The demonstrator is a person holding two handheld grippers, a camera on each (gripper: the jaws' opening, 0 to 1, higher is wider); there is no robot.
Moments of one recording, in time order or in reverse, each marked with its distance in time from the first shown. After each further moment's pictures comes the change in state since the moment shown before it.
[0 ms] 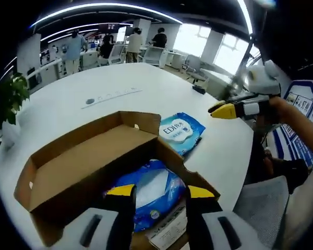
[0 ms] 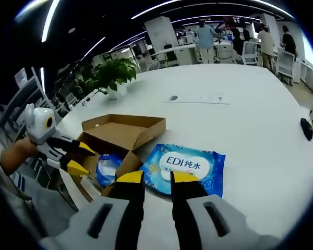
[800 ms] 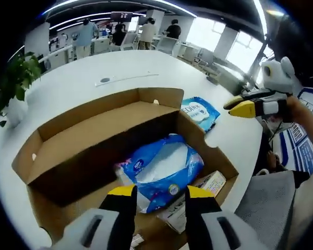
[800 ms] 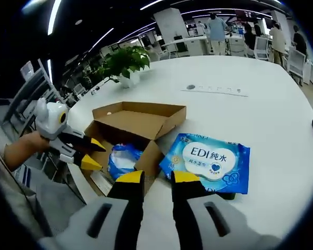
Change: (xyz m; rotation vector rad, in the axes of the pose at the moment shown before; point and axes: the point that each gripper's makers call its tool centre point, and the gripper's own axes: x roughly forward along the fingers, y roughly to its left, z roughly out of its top) left arm 0.000 0.030 -0.043 -0.082 0.082 0.066; right arm 0.021 0.038 -0.018 -0.038 0.078 0.078
